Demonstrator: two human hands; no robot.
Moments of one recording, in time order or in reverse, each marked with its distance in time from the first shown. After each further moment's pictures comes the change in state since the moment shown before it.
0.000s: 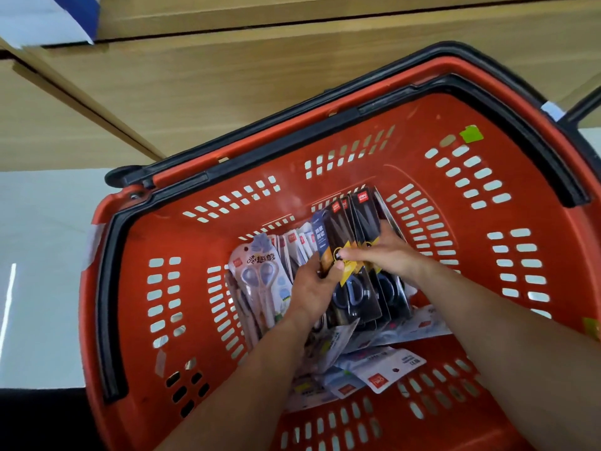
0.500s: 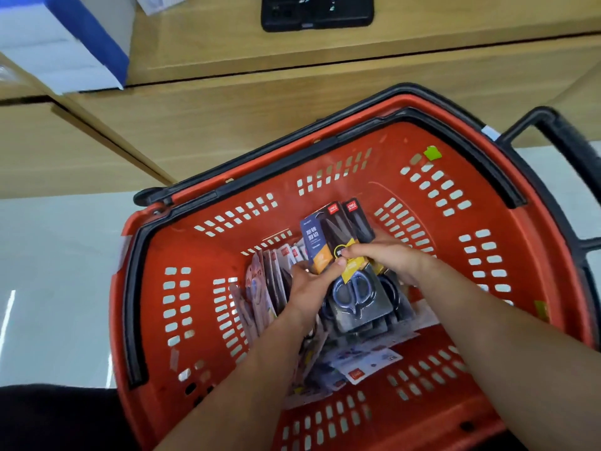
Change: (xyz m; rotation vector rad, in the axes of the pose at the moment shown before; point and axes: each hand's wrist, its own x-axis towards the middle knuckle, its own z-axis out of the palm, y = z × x) left_hand -0.017 0.031 -0.011 -0.428 -0.038 -0.204; right_hand -0.031 -0.024 -0.010 0.067 -0.050 -0.067
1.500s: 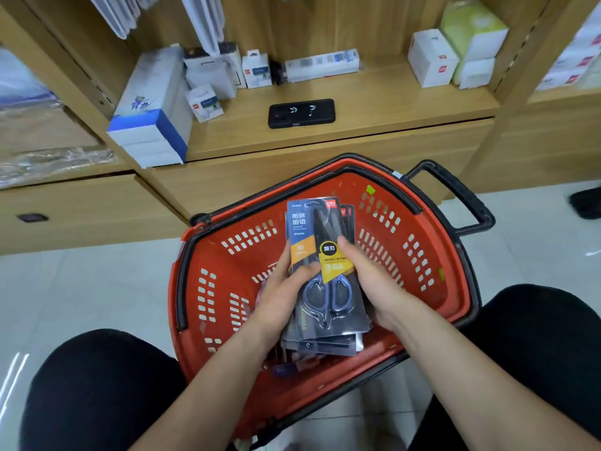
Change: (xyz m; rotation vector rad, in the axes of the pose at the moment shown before) left_hand -0.192 0.071 -0.005 0.047 -0.203 0.470; right_hand -0.174 -0.024 0.044 0.537 0.011 -0.203
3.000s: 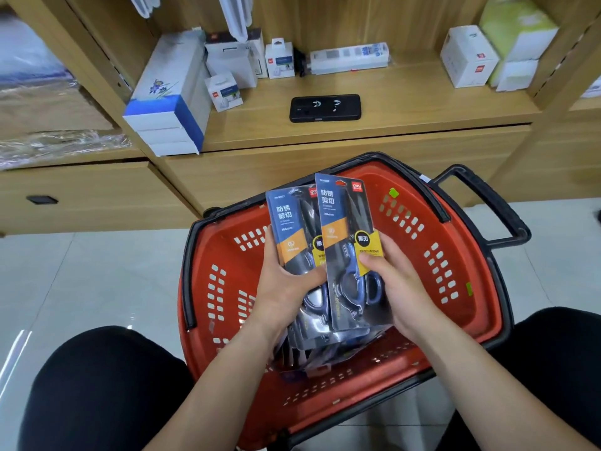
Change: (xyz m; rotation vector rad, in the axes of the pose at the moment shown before) left_hand 0.010 0.008 -0.022 0.071 0.192 0.150; right_hand -0.005 -0.009 0.005 -0.021 0.072 -0.400
